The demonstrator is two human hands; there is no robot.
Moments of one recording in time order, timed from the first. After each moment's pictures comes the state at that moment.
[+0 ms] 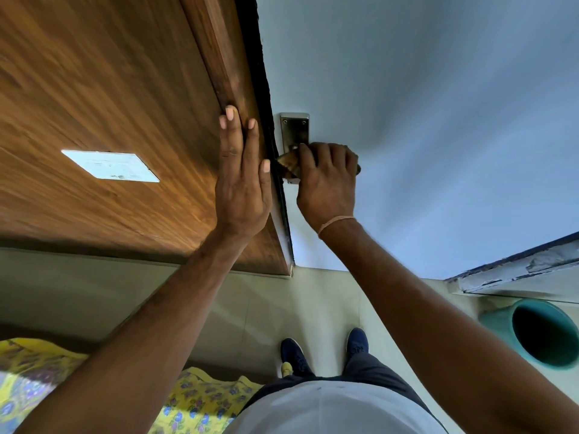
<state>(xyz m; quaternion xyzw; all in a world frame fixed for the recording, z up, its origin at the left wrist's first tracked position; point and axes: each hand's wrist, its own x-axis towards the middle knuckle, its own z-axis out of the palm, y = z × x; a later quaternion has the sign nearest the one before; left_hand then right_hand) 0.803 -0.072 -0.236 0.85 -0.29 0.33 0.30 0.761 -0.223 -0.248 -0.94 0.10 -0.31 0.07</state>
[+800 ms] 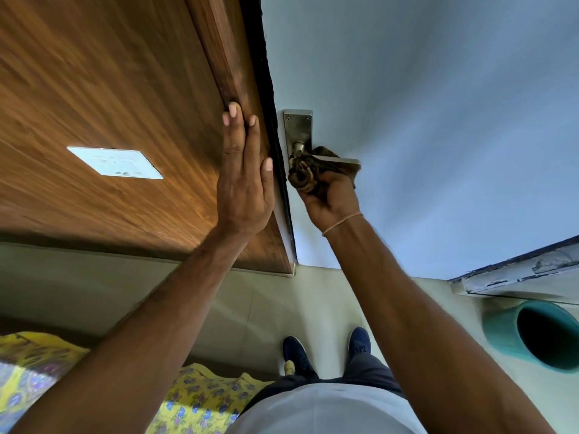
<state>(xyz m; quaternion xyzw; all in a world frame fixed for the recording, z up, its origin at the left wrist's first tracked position) 0.798 -0.072 -0.230 0.85 -0.29 0.33 0.30 0.763 -0.218 -0.240 -0.13 0.31 -0.10 0.94</state>
